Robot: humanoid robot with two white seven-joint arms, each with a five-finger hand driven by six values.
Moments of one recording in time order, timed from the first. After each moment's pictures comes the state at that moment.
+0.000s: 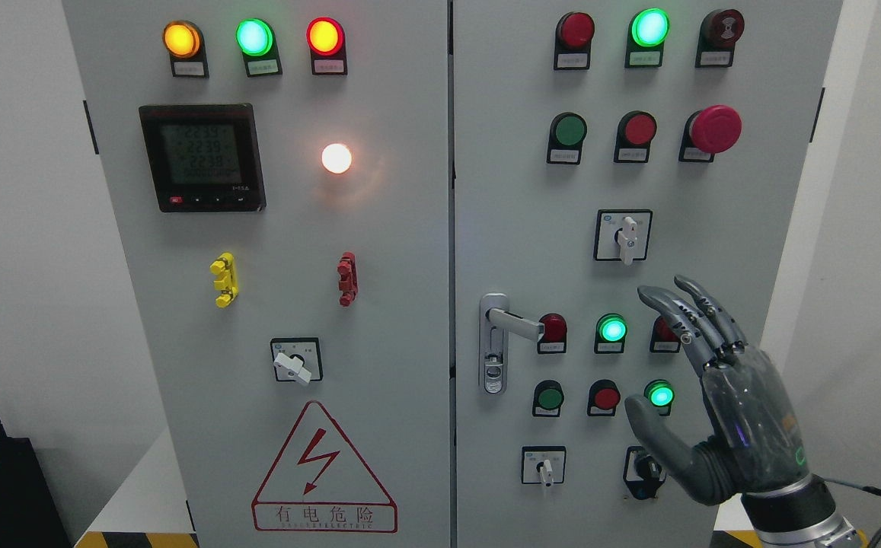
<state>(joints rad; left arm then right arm) -0.05 -0.04 0.00 0.00 0.12 -0.12 -0.14 -0.41 -0.47 0.23 -1.85 0.58 -0.23 -0.31</state>
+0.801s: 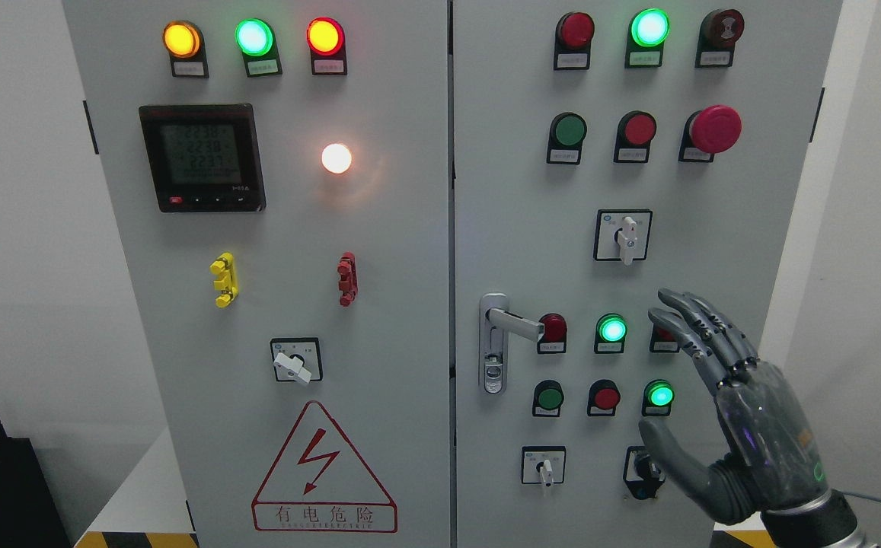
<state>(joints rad) -0.05 -0.04 0.00 0.00 0.12 -0.12 -0.14 -0.37 -0.53 0.23 -1.85 0.56 -0.26 -0.31</state>
